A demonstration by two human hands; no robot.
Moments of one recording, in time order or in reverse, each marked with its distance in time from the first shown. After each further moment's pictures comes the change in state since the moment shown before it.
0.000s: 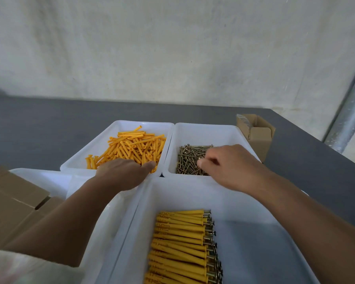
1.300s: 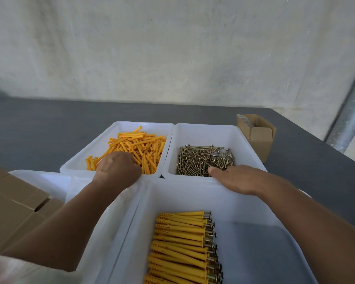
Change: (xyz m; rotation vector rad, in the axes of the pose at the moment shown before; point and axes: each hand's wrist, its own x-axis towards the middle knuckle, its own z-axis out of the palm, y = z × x) left_hand -0.015 0.005 -0.014 -0.282 0.270 -0.150; right_hand 0.012 0.038 0.022 -0.027 -0.505 0.340
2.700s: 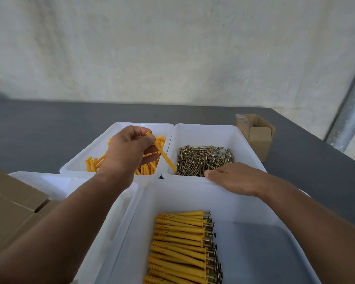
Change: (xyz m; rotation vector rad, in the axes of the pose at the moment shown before) left_hand -0.023 0.045 -0.035 -1.323 -0.051 -0.094; right_hand -0.006 0.002 0.002 0.126 0.044 -0.211
